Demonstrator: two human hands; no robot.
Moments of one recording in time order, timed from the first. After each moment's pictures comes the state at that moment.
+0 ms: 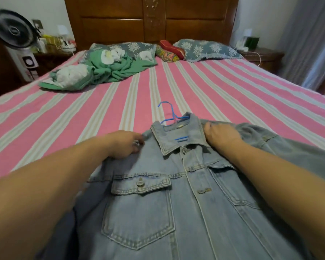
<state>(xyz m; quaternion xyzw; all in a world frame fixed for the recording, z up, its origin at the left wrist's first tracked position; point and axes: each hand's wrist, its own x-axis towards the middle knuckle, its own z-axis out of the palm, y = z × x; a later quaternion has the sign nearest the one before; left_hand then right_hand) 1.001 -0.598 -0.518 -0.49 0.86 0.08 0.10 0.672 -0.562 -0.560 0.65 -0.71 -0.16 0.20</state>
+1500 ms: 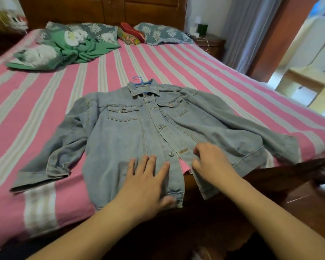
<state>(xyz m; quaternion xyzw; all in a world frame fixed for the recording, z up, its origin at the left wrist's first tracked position) 1.009 -0.183 -0.514 -0.36 0.93 0.03 0.03 0.783 -0.146 -0.510 0.57 -0.81 0.11 -0.06</state>
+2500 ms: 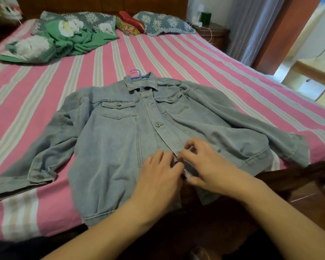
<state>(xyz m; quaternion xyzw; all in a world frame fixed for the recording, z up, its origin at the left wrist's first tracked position) 0.955 -0.186 -0.523 -0.30 0.93 0.01 -0.21 0.769 -0.143 -0.504 0.76 -0.64 0.09 -0.07</state>
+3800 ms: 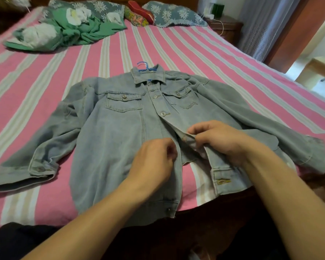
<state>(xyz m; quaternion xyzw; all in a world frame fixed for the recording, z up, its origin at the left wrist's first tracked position) 0.951 -0.224 -0.505 -0.47 0.82 0.26 -0.21 0.780 -0.184 -0.447 0.44 -0.69 0.33 -0.48</state>
